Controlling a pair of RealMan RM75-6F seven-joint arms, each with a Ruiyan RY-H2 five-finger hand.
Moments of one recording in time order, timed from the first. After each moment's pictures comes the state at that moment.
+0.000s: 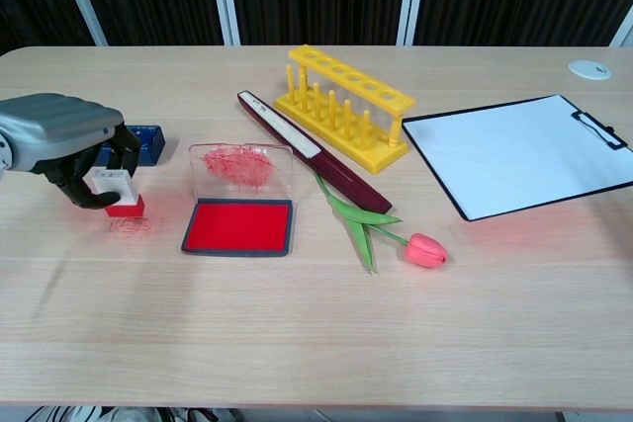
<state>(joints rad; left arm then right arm) -0.74 -1.47 0.02 -1.67 0.83 1.12 0.73 0.04 -1.05 0.06 -1.70 -1.49 1.47 0.17</state>
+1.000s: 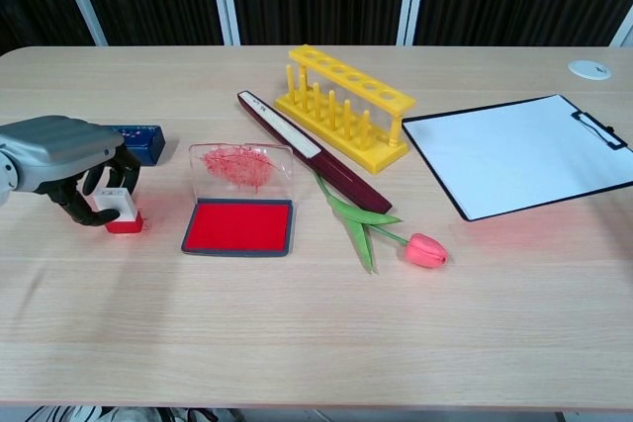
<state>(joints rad) -0.70 -1.51 0.01 -1.57 0.88 1.06 0.69 0.04 -1.05 0.06 -1.70 -1.49 1.47 0.17</state>
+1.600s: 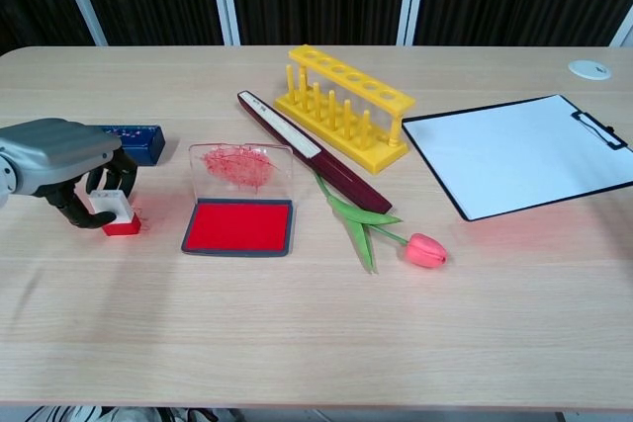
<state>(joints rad) -0.69 -1.51 0.00 -1.57 0.87 1.06 0.72 0.04 -1.05 0.06 -1.70 -1.49 1.48 0.17</state>
